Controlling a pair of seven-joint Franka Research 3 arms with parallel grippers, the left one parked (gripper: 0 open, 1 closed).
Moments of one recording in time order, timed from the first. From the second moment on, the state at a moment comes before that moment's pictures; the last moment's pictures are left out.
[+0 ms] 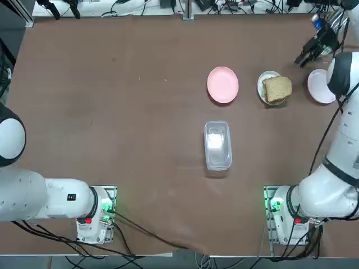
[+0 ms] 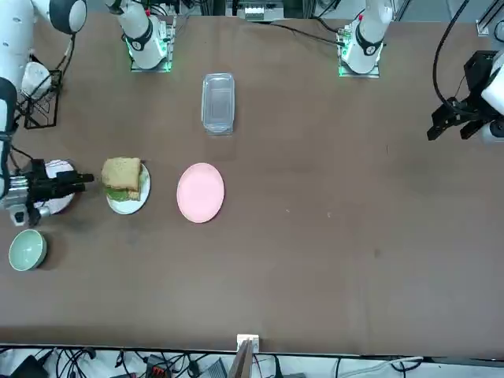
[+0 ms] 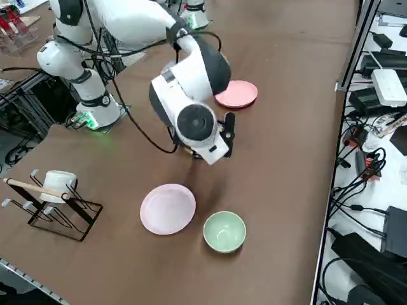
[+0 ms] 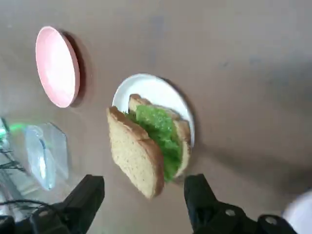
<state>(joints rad) -0.01 0.75 -0.56 -1.30 0.66 1.37 -0.91</state>
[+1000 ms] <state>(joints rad) 0.15 0.48 -0.57 -1.09 0.38 1.39 -0.53</state>
